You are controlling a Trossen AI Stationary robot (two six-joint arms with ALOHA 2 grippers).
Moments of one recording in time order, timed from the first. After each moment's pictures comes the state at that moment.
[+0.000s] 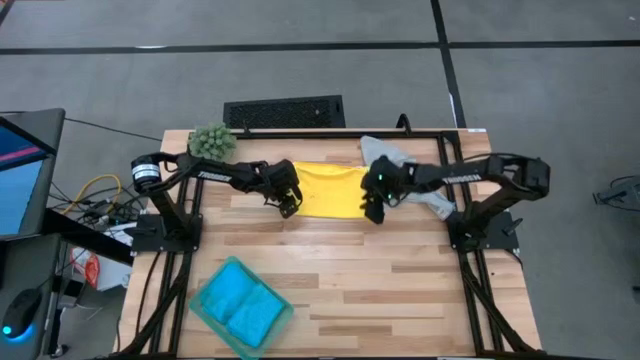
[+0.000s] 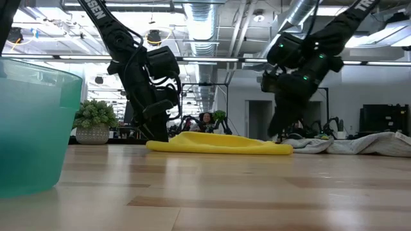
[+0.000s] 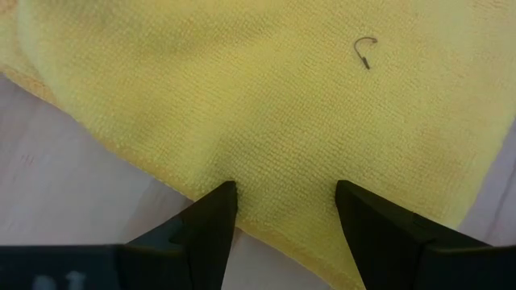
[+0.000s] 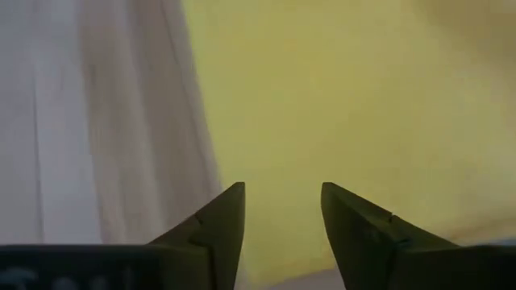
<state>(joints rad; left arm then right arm) 0.35 1.75 0.83 -0.23 0.02 -0.17 -0.34 1.49 0.67 -0.16 -0.22 0.04</state>
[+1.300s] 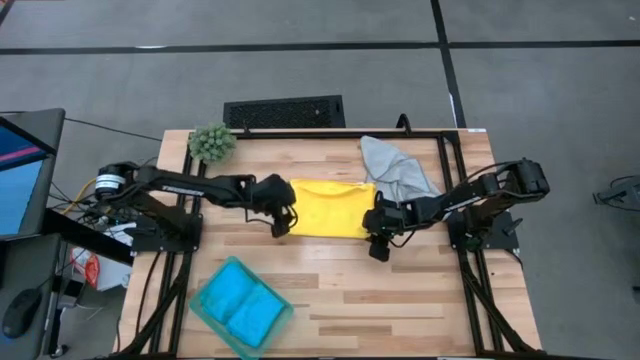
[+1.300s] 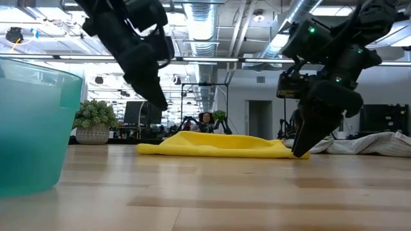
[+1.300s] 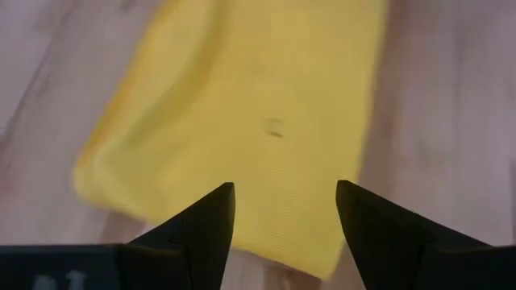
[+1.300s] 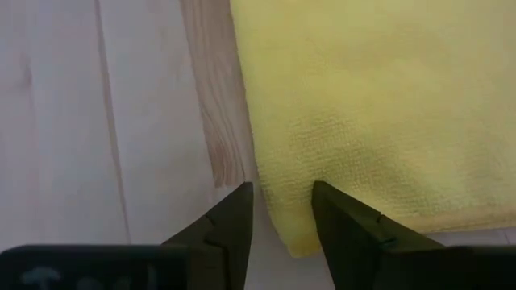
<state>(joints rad) 0.10 1.43 0.83 -0.30 -0.05 -0.10 0.09 1.54 0.58 -0.11 0.02 0.28</state>
